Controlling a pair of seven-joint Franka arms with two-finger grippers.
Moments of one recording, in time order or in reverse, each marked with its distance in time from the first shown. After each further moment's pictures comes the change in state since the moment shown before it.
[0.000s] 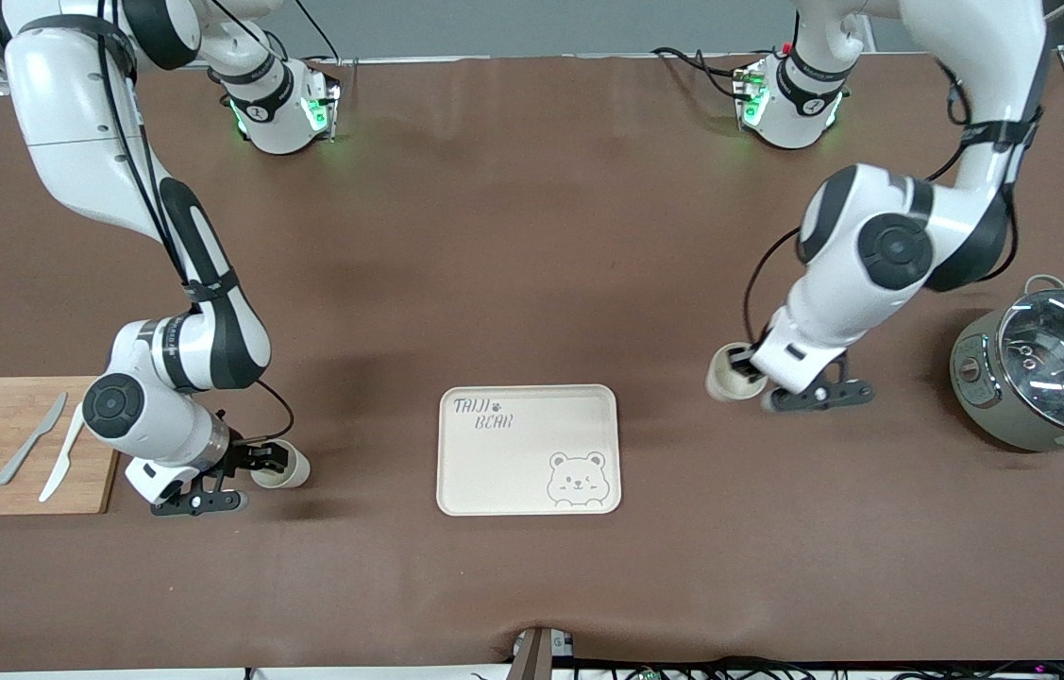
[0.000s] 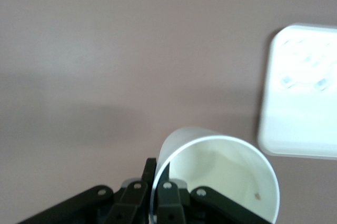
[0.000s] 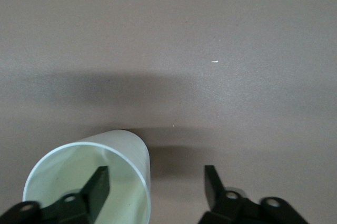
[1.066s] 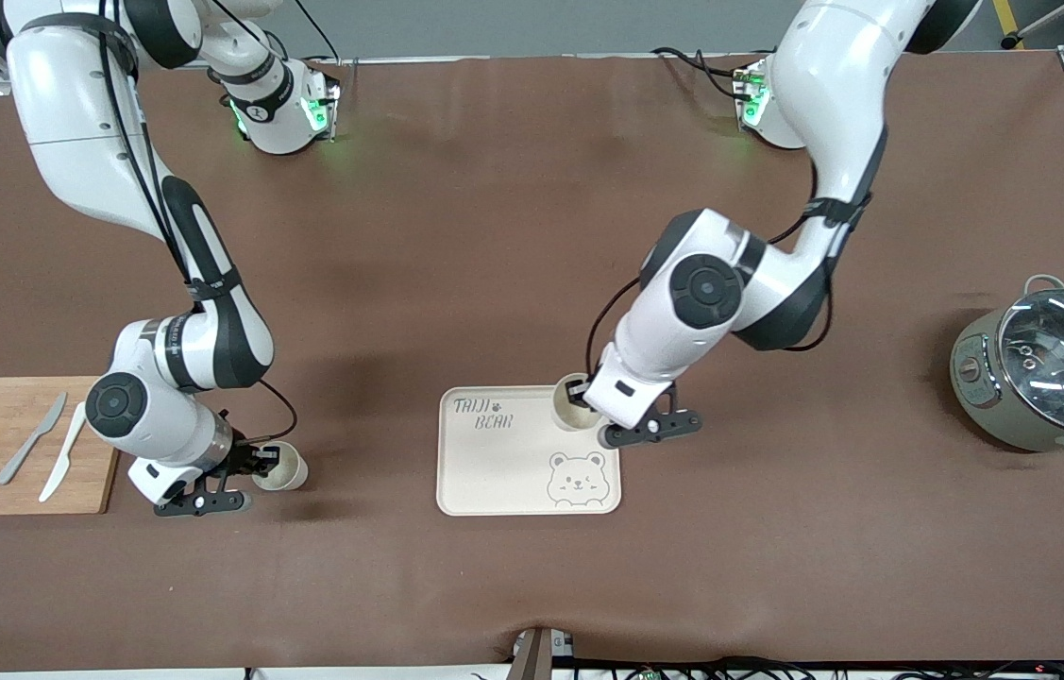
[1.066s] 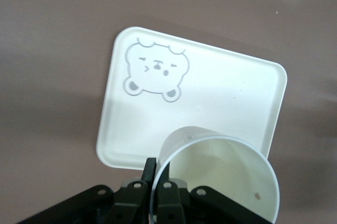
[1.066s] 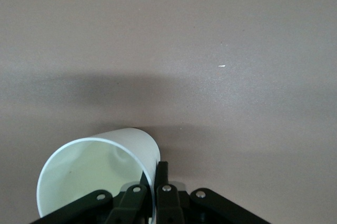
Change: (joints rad) left arm -0.240 0.346 -0.001 0.411 -0.085 0.068 -0.252; right arm 0.006 -0.002 0.003 0.009 0.001 -0.005 0.000
